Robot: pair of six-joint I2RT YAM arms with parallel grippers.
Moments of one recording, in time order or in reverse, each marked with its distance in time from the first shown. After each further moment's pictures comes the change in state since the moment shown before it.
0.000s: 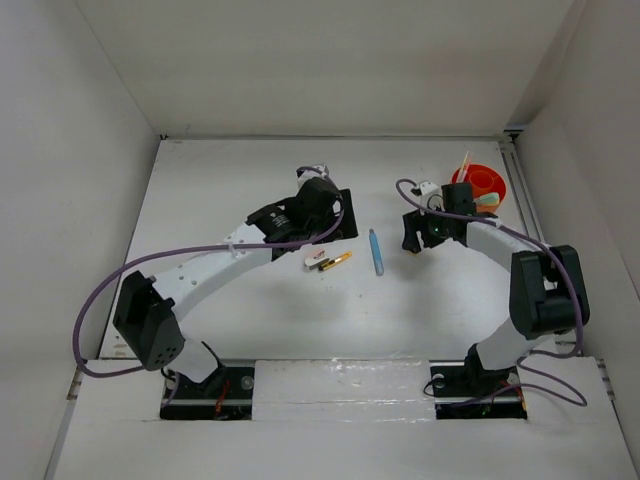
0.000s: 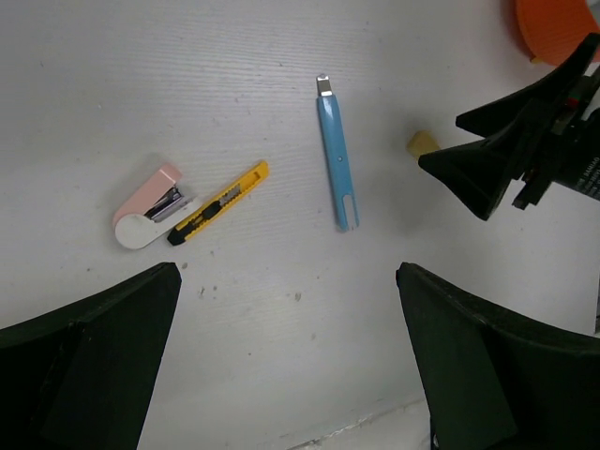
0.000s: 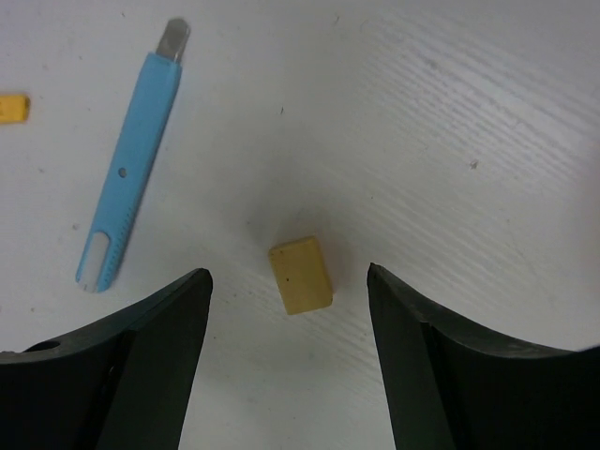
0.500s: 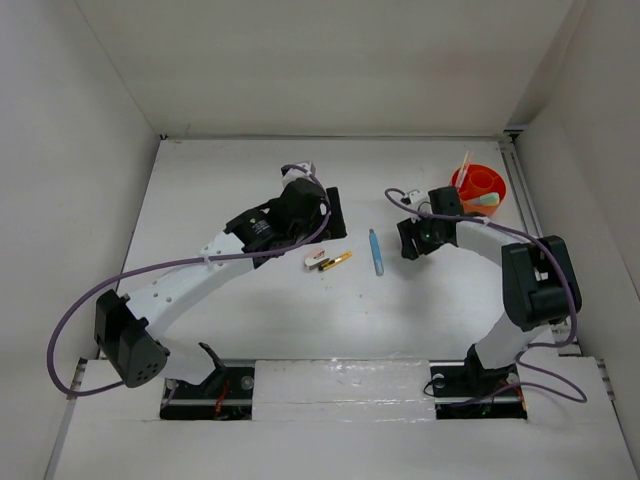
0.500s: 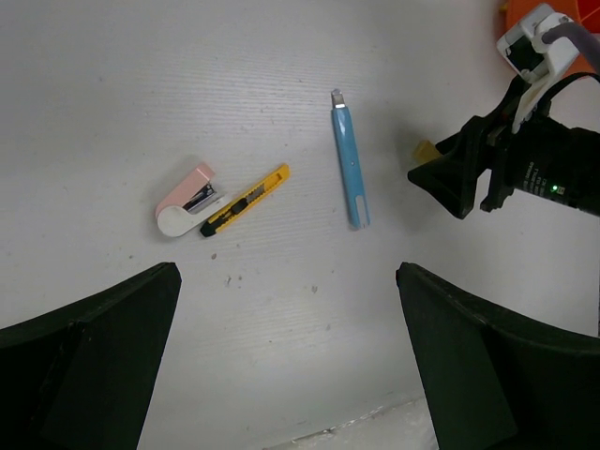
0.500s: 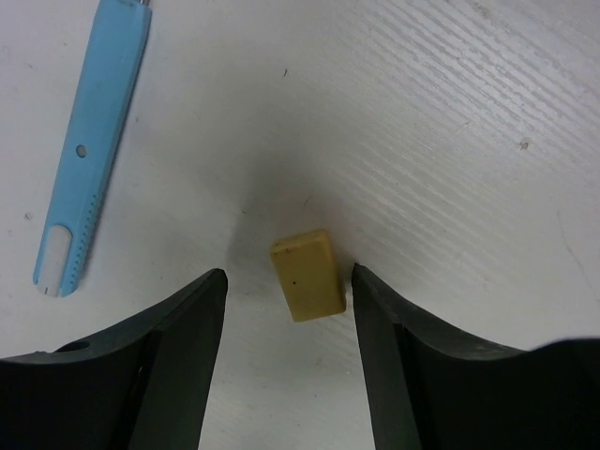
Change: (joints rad) left arm 0.000 -0.138 -0.018 -0.066 -0.056 0.028; right arm 0.056 0.085 0.006 -0.071 0.093 -0.029
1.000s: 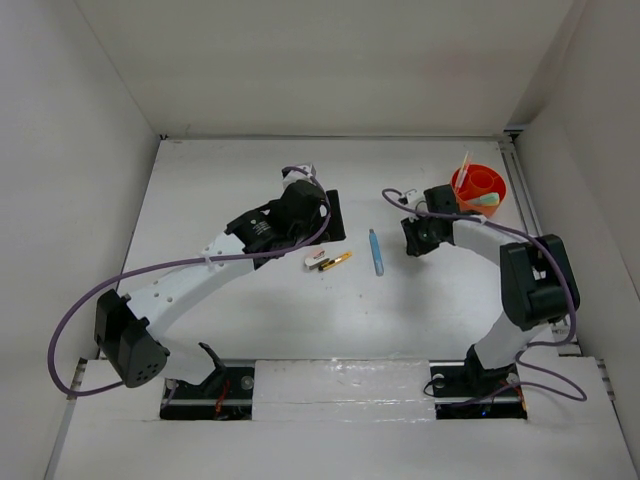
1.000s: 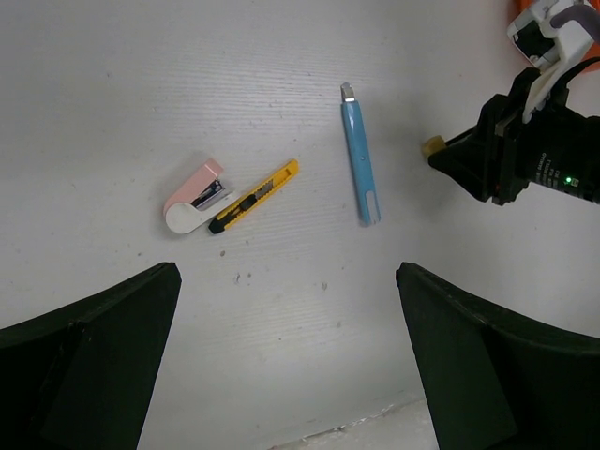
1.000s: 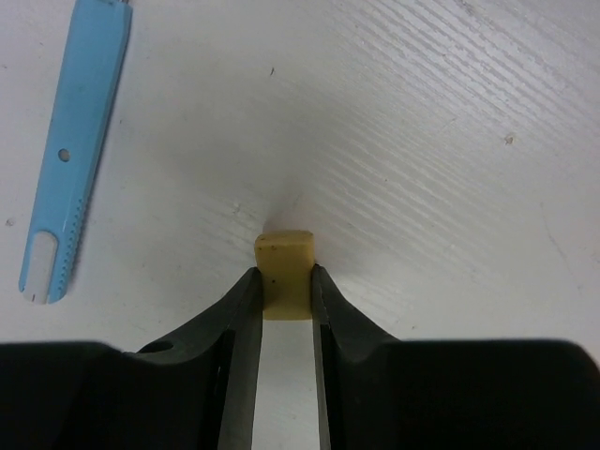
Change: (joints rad) left arm 0.000 0.000 -0.021 -0.006 0.000 0.018; right arm 0.025 0.021 0.030 -0.016 0.066 -0.003
